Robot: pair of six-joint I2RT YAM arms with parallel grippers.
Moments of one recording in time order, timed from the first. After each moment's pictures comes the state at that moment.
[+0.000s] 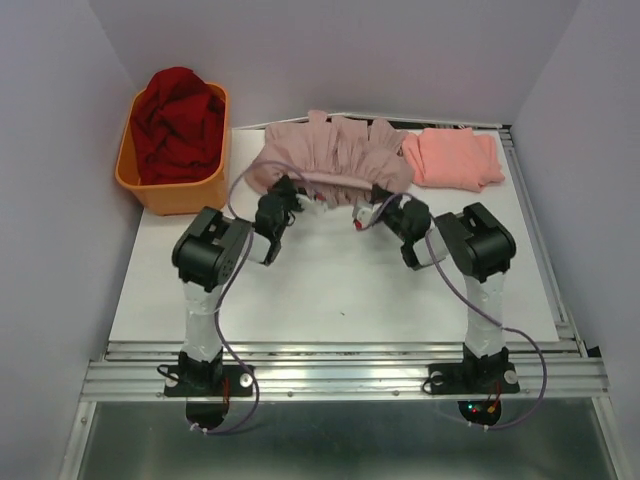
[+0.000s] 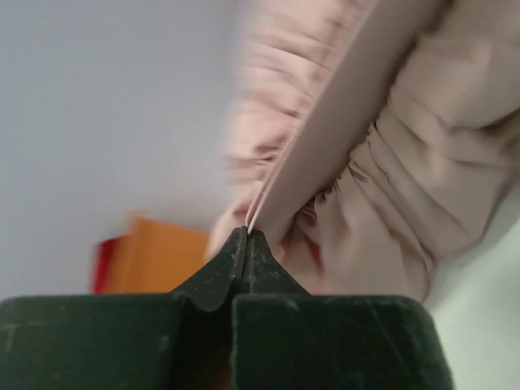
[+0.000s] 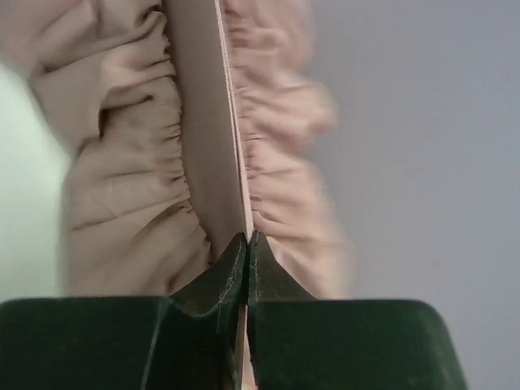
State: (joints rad) left arm -0.41 1.99 0.91 1.14 -0.08 1.16; right arm 0.36 2.09 0.88 1.27 -0.22 -1.16
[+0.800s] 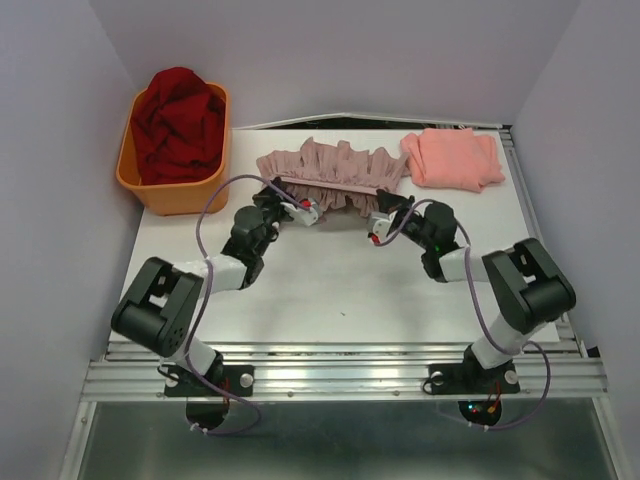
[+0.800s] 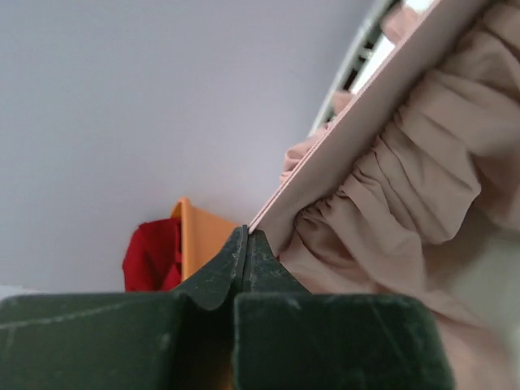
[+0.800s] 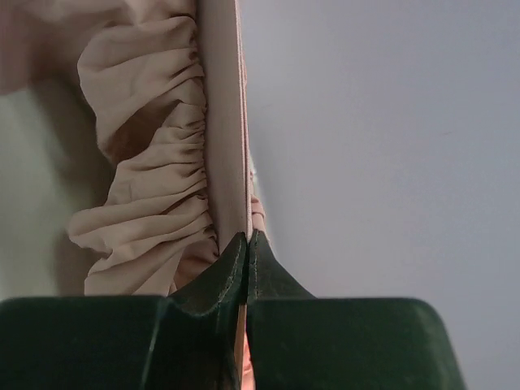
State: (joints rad) left arm -0.46 1.56 0.57 1.01 -0.05 1.07; right arm 0.36 1.70 0.59 1.07 -0.41 -1.17
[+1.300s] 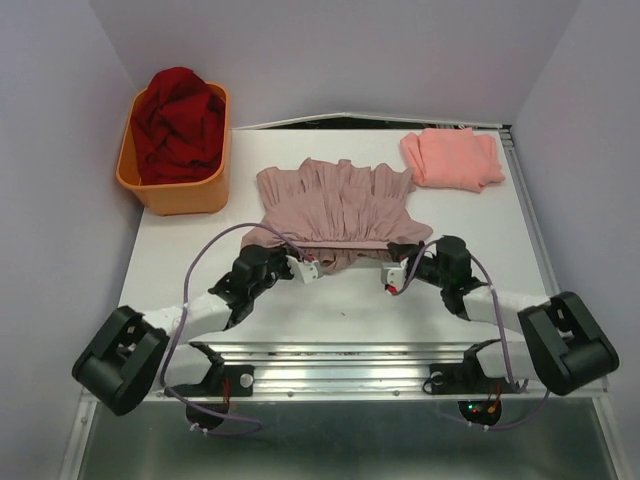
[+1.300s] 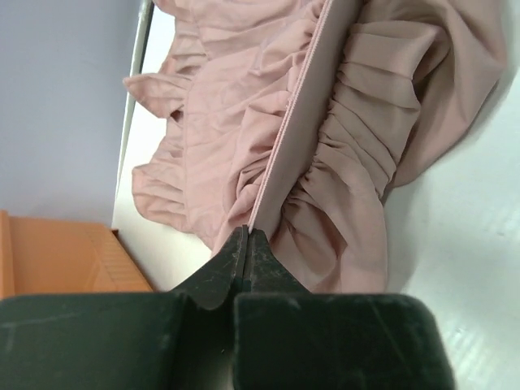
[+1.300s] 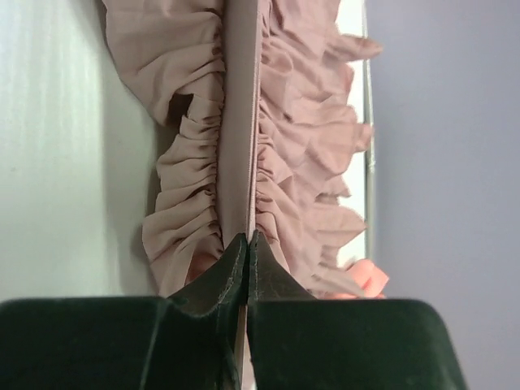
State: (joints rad) left arm -0.60 1.22 0.32 0.55 0.03 0.96; right arm 0.36 1.33 0.31 0.64 -0.51 -1.31
